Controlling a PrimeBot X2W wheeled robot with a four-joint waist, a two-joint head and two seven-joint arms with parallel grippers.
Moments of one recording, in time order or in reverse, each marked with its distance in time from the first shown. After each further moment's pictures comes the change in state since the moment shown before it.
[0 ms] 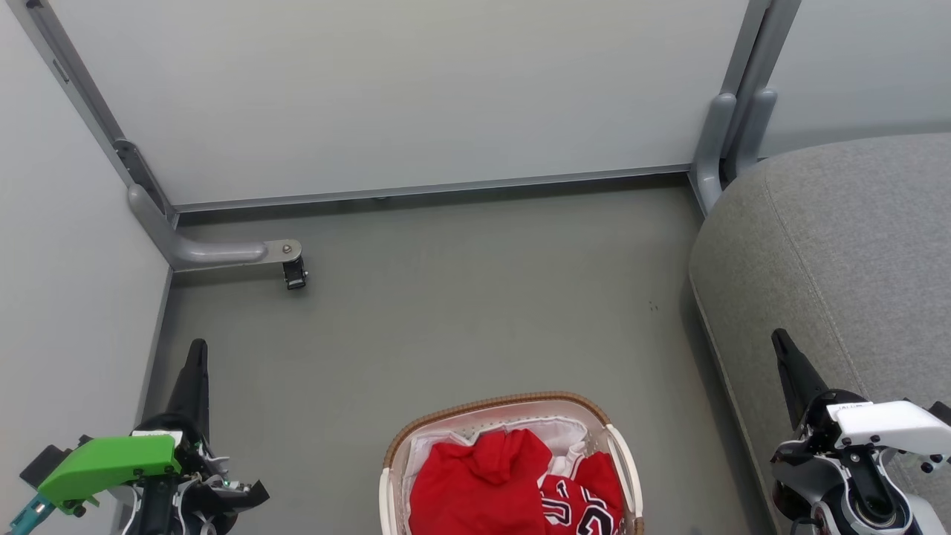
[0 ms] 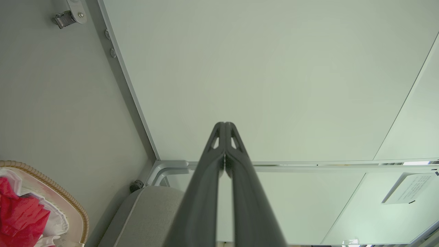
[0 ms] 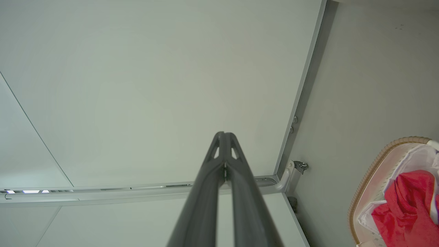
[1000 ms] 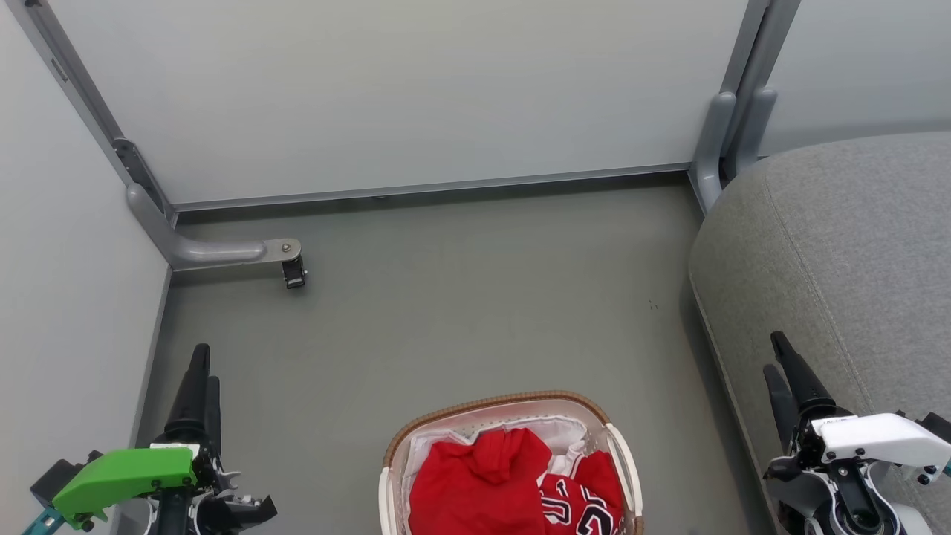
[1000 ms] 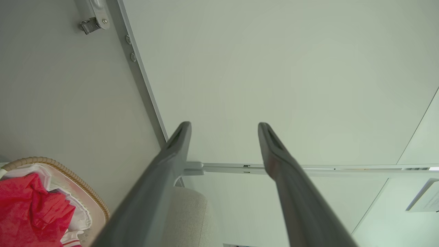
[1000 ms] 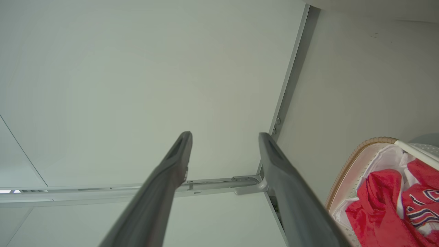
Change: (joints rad) left arm 0.015 -0.001 -0.024 0.041 0.045 0.000 -0.045; right arm 0.020 -0.008 0.035 0.027 -0.057 0.000 -0.043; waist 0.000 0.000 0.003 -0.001
